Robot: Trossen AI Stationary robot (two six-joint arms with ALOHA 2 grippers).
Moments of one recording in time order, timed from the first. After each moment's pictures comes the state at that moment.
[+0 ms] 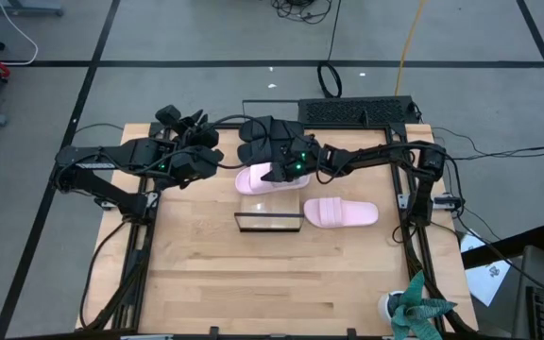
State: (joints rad) left arm -0.05 1.33 1.53 -1.05 -1.31 0.07; right arm -0.34 1.85 1.00 0.41 -0.43 1.03
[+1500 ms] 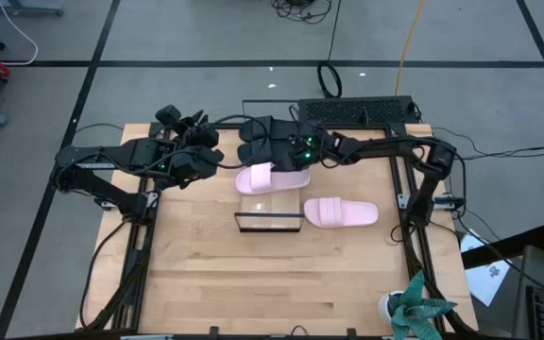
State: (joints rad) left arm -0.05 1.33 1.53 -1.05 -1.30 0.06; right arm -0.46 1.80 1.00 0.25 -0.59 0.93
